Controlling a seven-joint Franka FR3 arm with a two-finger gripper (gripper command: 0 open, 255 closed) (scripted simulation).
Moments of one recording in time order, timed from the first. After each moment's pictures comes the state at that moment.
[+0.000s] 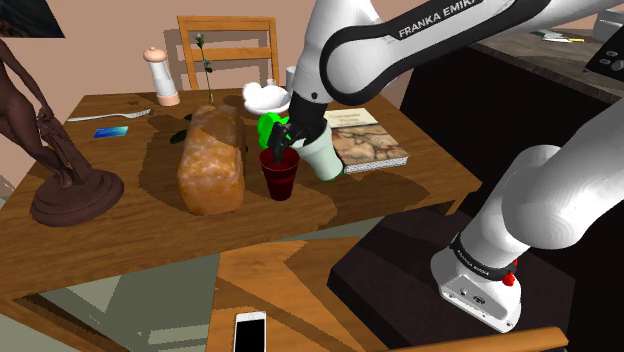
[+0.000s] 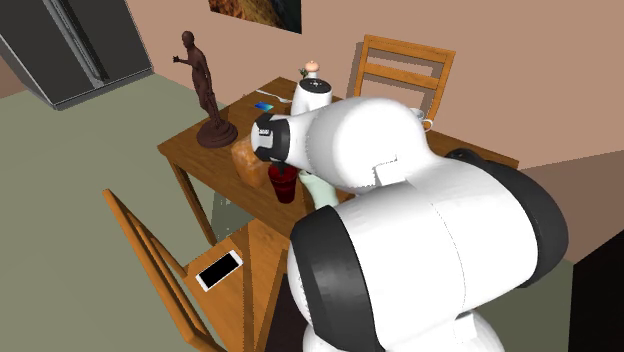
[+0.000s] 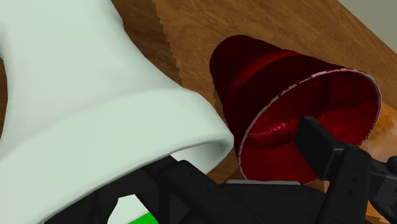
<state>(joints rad) 0.14 -0.26 0.30 -2.44 0.28 2.38 0.27</state>
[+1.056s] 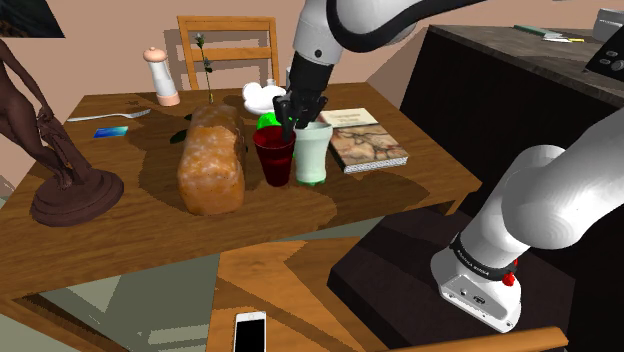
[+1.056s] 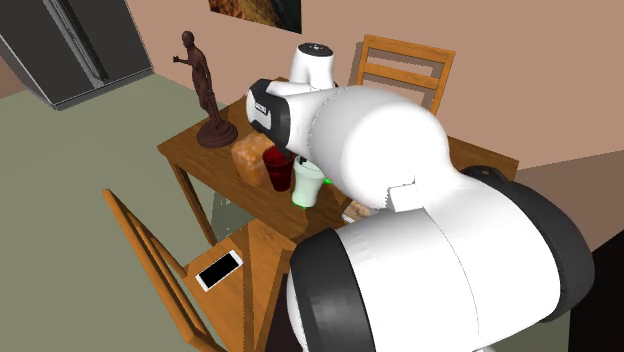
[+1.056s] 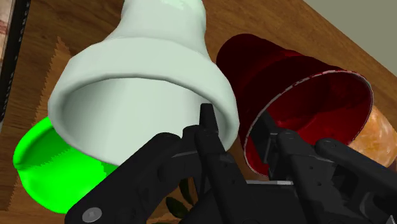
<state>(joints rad) 0.14 -0.33 0.28 -2.32 0.26 2.17 0.30</state>
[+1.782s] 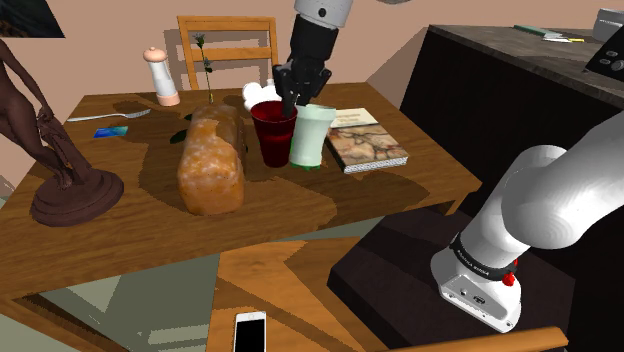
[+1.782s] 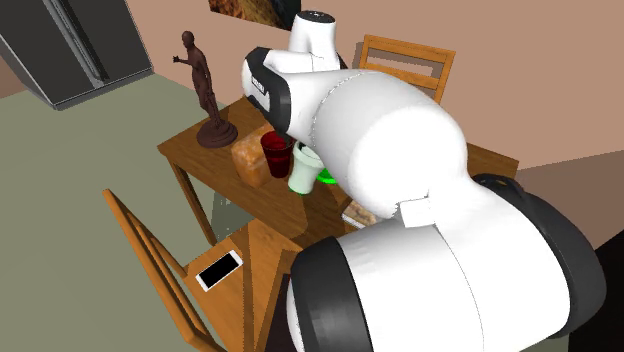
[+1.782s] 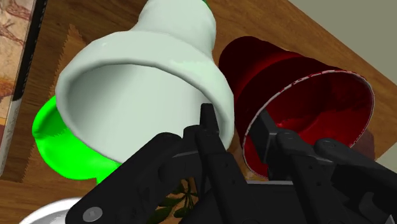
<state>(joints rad) 0.13 -0.36 0.27 -2.20 0.25 2.02 0.32</state>
